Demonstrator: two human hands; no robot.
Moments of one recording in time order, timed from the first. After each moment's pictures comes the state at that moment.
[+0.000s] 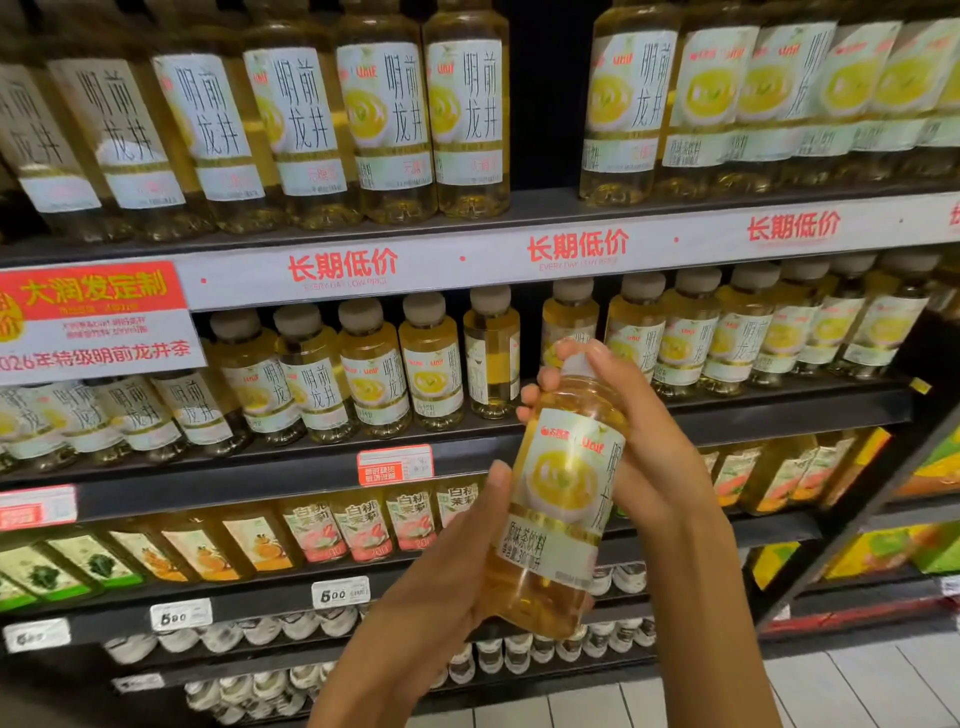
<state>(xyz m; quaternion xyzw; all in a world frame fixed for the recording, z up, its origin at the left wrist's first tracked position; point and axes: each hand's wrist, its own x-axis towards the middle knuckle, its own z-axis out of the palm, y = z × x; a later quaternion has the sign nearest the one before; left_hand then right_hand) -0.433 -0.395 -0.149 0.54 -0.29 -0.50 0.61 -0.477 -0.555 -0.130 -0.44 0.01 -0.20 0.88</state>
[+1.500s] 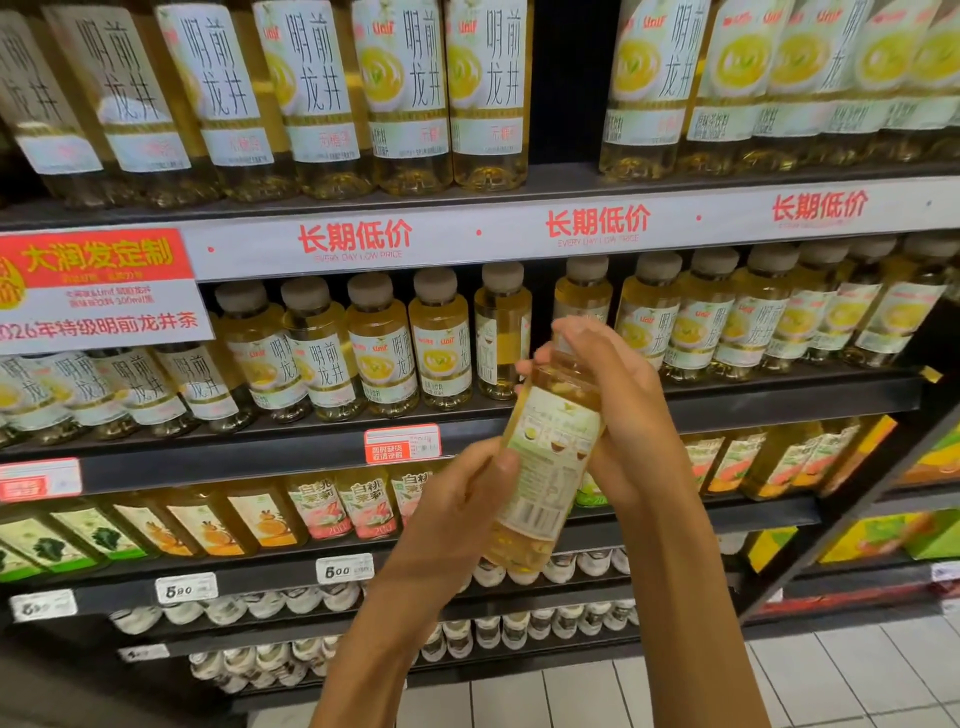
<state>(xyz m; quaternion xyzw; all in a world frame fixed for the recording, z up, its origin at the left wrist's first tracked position) -0.416 -0.399 -0.167 0.63 -0.31 -0.30 0.65 -0.464 -0.534 -0.125 -0.50 0.10 -0.29 0.81</state>
